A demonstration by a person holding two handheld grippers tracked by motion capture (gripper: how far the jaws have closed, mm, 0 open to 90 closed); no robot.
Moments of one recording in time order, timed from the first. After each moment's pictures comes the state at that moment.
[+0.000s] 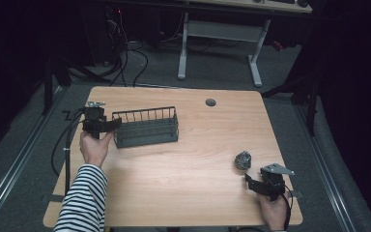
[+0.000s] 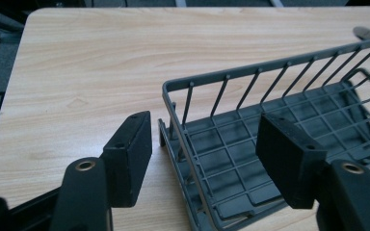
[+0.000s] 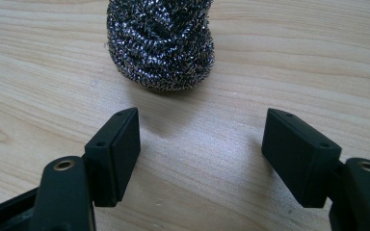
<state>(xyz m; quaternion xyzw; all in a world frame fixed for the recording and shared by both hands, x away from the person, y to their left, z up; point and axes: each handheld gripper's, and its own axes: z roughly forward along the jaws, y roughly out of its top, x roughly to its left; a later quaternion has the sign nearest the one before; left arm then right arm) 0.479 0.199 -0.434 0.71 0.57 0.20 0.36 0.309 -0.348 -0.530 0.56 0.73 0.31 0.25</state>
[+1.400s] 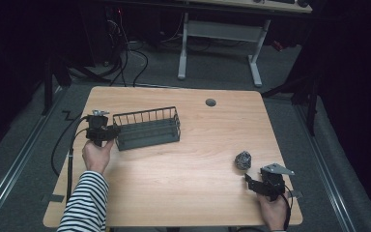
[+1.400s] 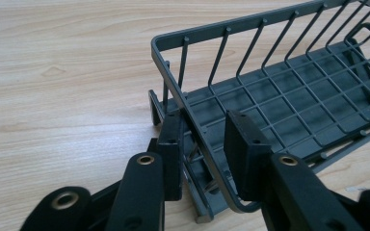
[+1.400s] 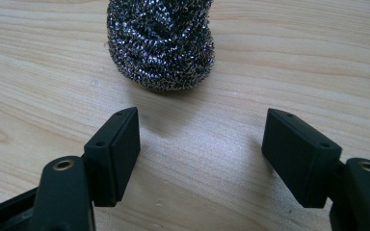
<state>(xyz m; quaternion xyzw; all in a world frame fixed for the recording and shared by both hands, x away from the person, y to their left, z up) 0.465 0.193 -0.455 0.73 0.56 0.18 0.35 0.309 -0.348 -0.530 0.56 0.73 0.31 0.25</state>
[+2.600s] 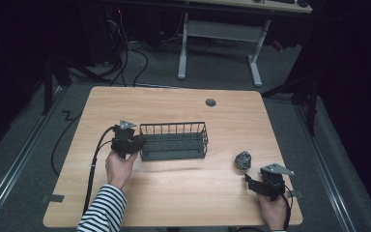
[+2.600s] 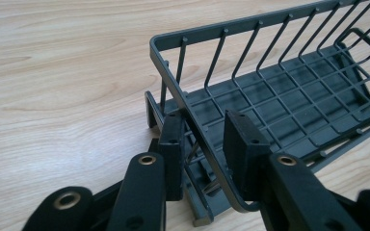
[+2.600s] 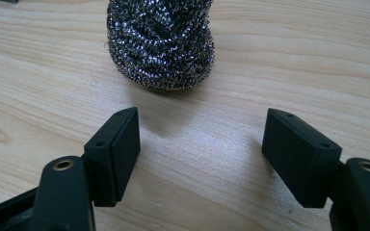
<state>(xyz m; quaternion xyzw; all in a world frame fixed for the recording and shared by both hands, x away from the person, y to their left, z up) 0.426 0.118 -0.458 0.76 0.50 0.15 0.38 0.309 -0.348 -0.530 0.56 0.73 0.30 0.25</state>
